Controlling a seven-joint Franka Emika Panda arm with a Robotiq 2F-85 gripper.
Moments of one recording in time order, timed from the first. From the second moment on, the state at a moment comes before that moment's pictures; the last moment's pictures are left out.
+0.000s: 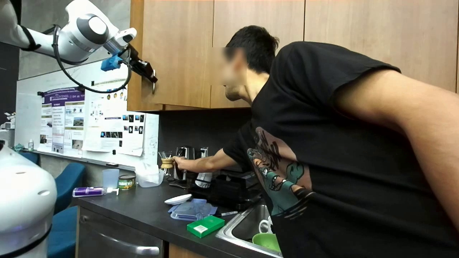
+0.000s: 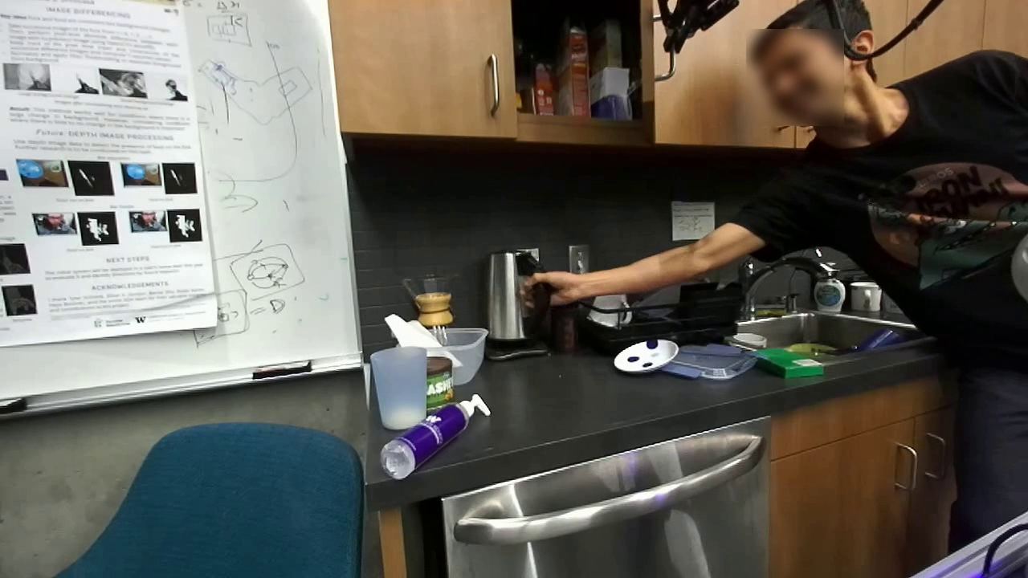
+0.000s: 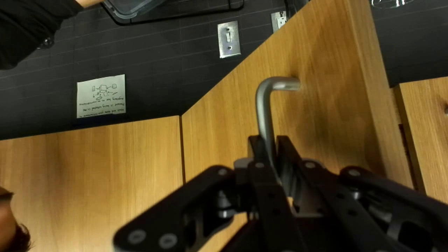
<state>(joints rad) -0.22 -0.80 0.39 -2.12 -0.10 2.33 0.56</state>
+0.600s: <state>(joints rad) -0.24 -0.82 0.38 -2.12 -0.10 2.29 0.57</state>
